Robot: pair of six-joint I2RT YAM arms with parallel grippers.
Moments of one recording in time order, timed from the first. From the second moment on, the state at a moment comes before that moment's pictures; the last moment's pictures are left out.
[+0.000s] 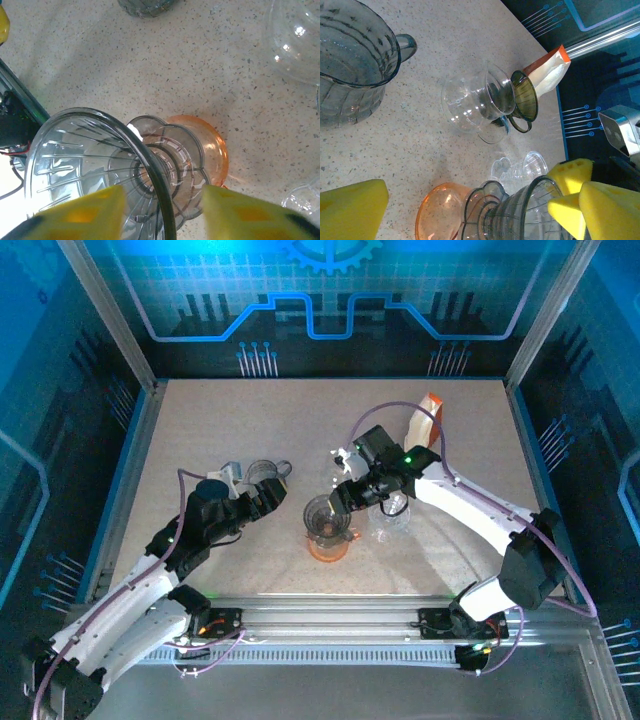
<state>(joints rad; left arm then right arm) -0.49 0.75 0.56 -0.27 0.10 -0.97 0.66 1.49 1.21 -0.81 -0.40 0.26</state>
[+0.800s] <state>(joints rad) -0.49 0.76 0.55 -0.28 0.10 -0.97 0.72 1.34 1.09 -0.70 -0.37 0.35</state>
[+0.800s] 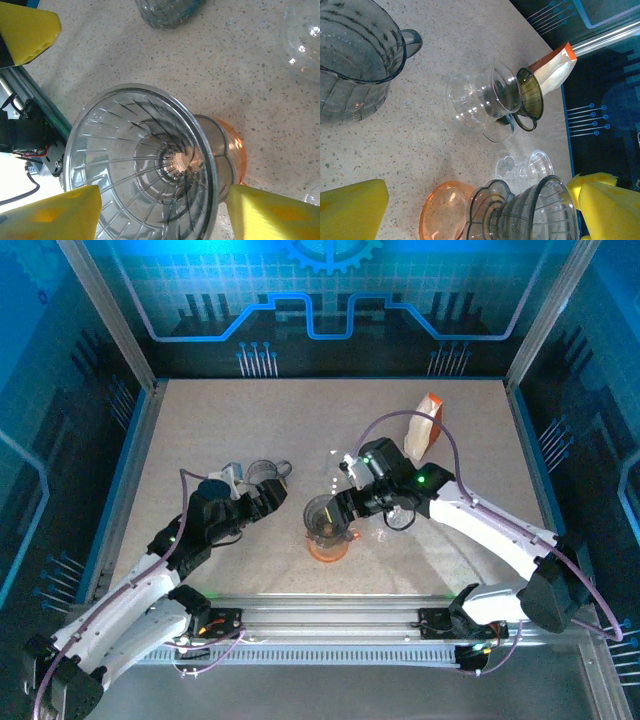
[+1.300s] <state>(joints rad) -0.49 0.76 0.55 -0.28 0.10 -0.97 0.75 1.34 1.06 -0.65 -0.37 0.42</state>
